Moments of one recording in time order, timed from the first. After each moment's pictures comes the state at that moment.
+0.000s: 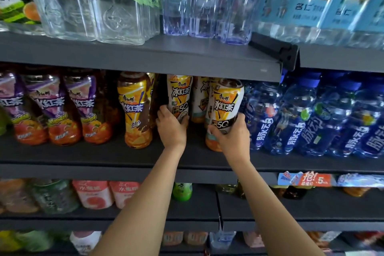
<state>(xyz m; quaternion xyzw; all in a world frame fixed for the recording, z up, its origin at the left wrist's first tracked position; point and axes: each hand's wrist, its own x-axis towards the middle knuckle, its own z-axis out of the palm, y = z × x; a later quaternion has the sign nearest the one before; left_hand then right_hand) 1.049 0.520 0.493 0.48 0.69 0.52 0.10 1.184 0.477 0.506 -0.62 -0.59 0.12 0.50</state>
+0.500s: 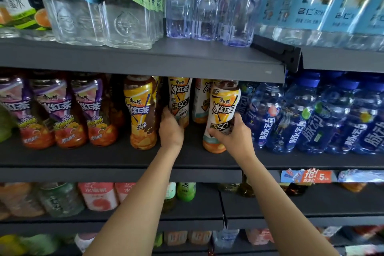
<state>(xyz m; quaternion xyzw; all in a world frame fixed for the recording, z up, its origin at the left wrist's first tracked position) 1.031 0.516 0.496 0.53 0.67 0.50 0.17 1.184 0.471 0.519 -0.60 -0.65 0.17 0.44</state>
